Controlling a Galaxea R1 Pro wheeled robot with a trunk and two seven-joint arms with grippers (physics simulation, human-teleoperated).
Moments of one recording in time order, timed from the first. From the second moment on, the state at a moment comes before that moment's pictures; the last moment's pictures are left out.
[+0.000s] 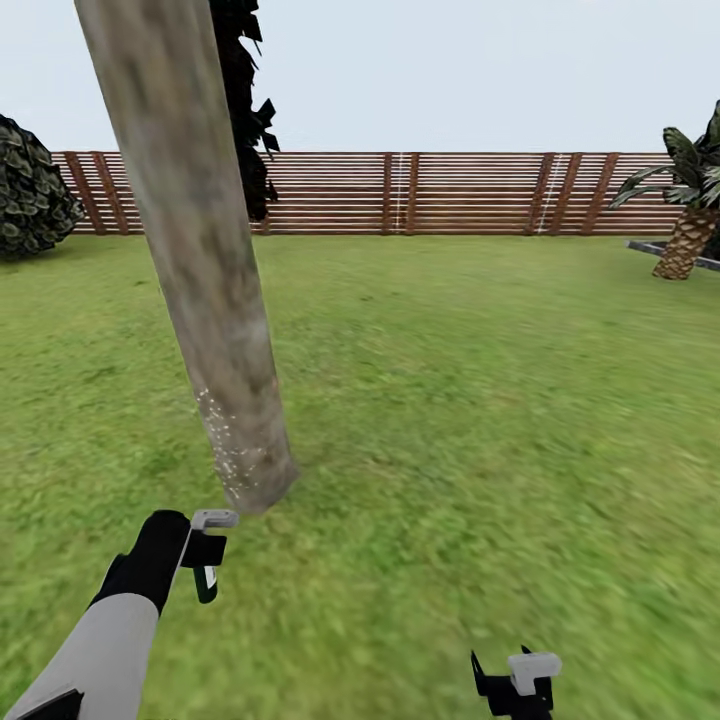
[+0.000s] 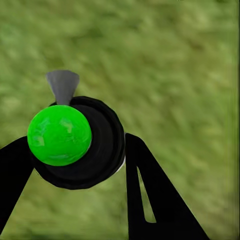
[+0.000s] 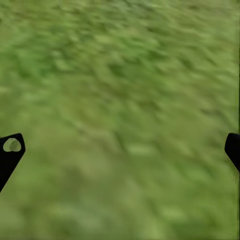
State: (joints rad) left arm -0.72 0.01 0.43 -0.71 -0.62 0.78 -0.37; right arm -0.40 -0.05 -0.15 -0.09 0.21 -0.70 0.01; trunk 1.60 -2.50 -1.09
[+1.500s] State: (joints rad) left arm -0.71 0.01 0.43 -0.72 -0.62 0.78 -0.37; right arm -0.40 -0.05 -0.15 -0.09 0.21 -0.70 0.01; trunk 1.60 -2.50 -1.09
